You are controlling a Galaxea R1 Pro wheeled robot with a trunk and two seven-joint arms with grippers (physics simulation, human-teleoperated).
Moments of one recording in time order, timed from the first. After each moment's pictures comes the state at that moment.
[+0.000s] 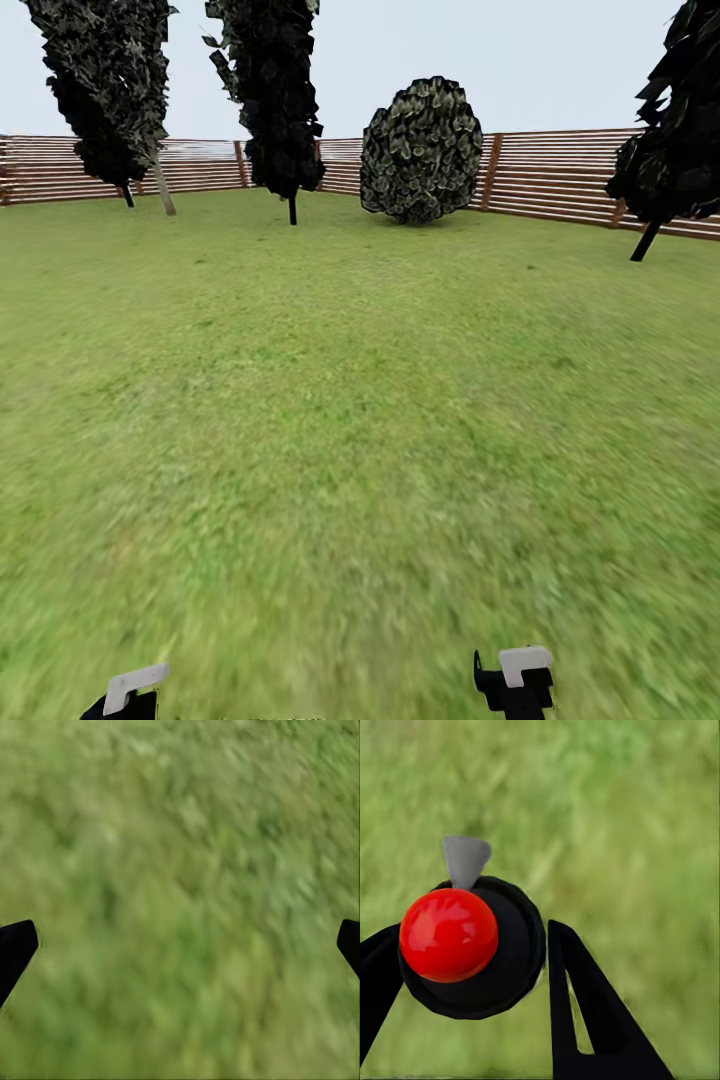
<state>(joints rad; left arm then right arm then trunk) -0.37 0.17 0.30 -0.18 -0.11 -0.34 0.09 -0.40 0.00 0.09 -0.13 0.18 -0.52 -0.34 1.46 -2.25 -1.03</state>
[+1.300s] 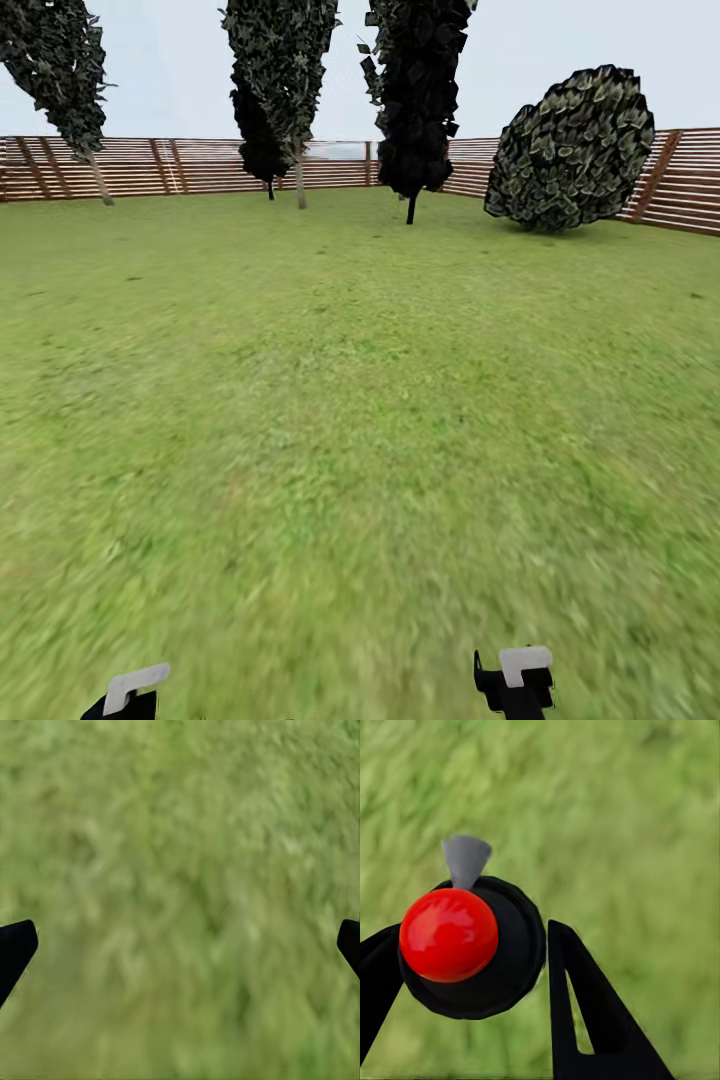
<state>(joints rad) -0.37 0.17 0.30 -0.18 -0.11 -0.34 0.09 -0.40 0.00 0.09 -0.13 0.18 -0.52 -0.34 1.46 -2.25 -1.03</state>
